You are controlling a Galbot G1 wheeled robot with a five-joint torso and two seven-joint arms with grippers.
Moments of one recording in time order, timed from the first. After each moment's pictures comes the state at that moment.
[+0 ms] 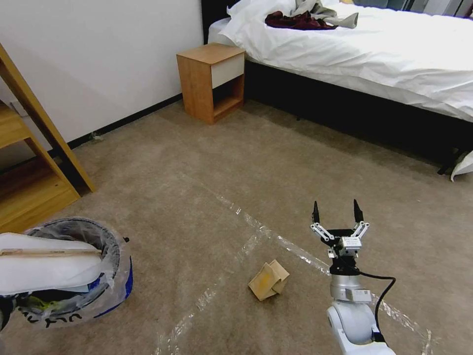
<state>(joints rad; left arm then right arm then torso) 1.72 -1.14 -1.23 -2.27 -1.35 0.74 -0.81 -1.33 1.33 0.47 1.73 -0.02 0.65 0.24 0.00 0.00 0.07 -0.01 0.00</state>
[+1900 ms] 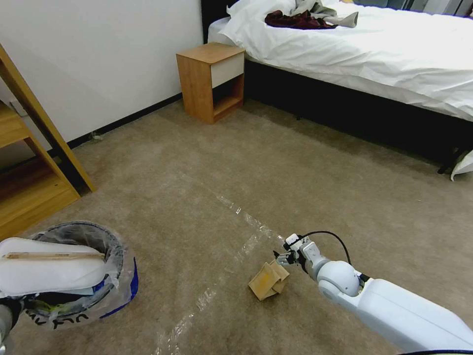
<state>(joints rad) 1.69 -1.12 -1.17 -2.25 -1.38 0.73 -0.89 -0.68 0.71 -0.54 1.64 0.67 -0.35 0.27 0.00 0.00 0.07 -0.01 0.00</state>
